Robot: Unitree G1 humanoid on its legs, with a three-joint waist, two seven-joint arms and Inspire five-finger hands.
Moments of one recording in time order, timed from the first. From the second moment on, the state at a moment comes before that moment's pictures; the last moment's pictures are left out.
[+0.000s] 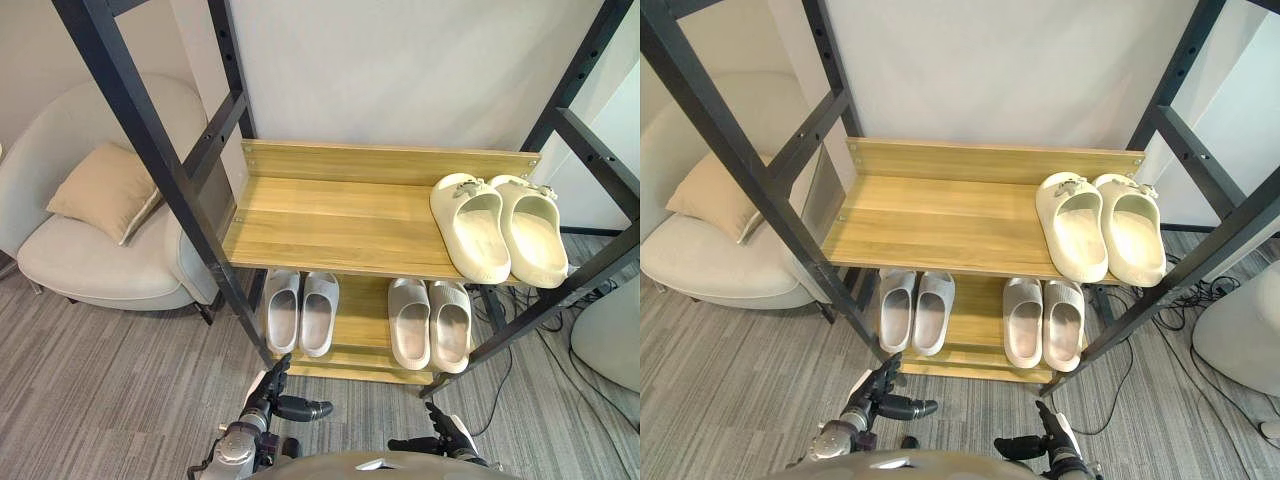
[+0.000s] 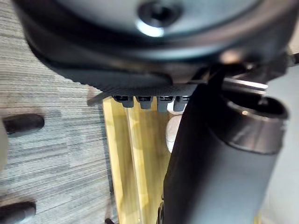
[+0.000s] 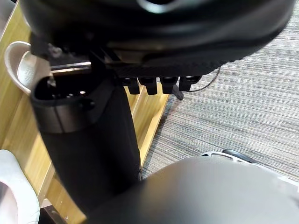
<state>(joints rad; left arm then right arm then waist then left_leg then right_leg) 0.23 0.18 -0.28 0.64 -0.09 -0.09 0.03 0.21 -0.17 0.17 0.92 -0.12 -0.11 -0.09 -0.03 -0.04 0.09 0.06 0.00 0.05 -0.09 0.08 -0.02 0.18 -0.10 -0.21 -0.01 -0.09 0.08</state>
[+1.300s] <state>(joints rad) 0.04 0.06 -0.09 0.88 -0.08 -0.10 0.14 0.13 -0.16 0.06 0.97 -0.04 -0.09 -0.14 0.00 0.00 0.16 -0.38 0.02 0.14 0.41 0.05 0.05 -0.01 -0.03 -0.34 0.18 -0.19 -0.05</state>
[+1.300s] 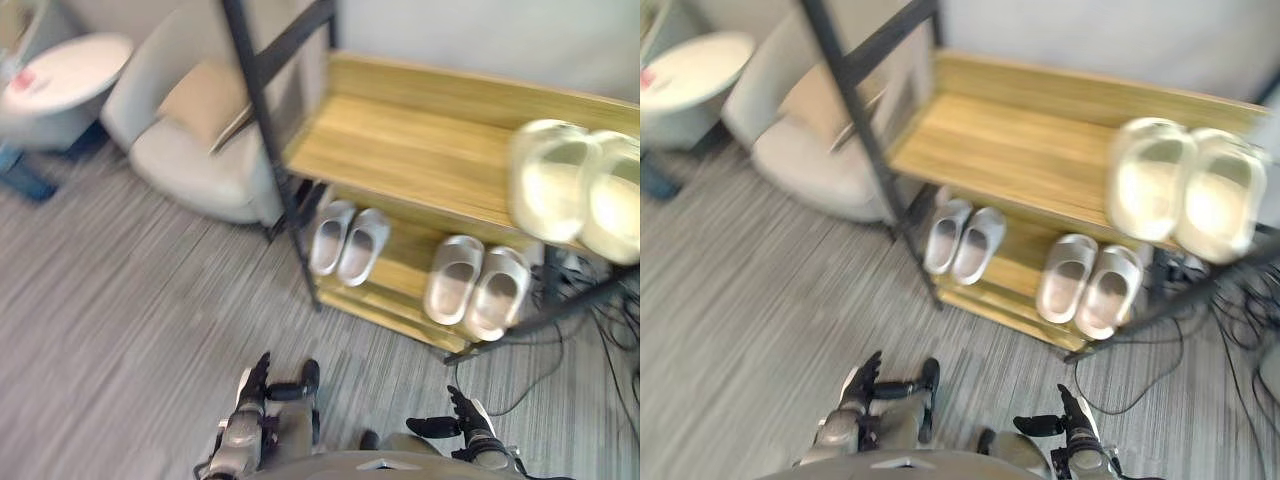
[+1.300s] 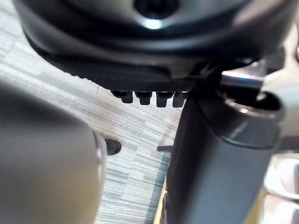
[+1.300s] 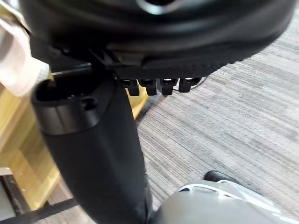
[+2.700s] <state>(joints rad) 0.06 0.07 0.05 1.00 -0.01 -0.11 0.15 0.00 -0.05 0.13 0.96 -0.06 -0.09 -0.07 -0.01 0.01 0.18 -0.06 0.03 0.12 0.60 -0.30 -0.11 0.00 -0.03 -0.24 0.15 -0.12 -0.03</state>
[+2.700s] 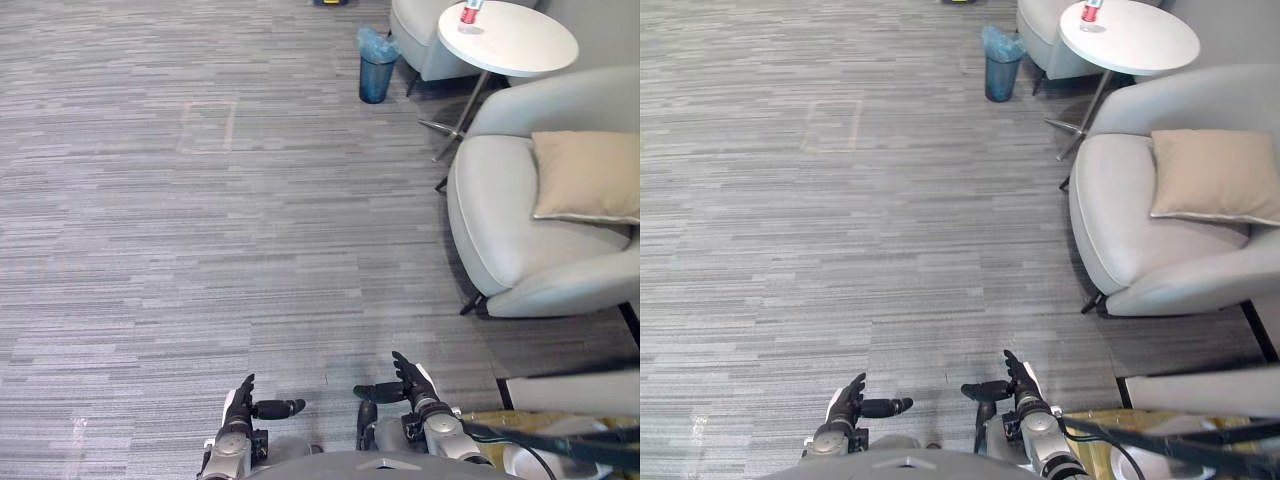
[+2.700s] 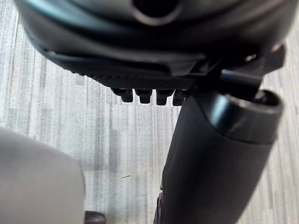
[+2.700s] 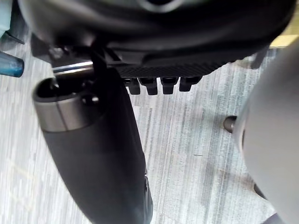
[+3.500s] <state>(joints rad) 0.03 0.10 -0.02 1.05 0.03 -0.09 0.15 0.00 -0.07 0.14 0.92 -0.10 -0.10 -0.07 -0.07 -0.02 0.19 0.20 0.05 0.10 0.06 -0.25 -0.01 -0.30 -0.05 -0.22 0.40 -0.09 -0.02</state>
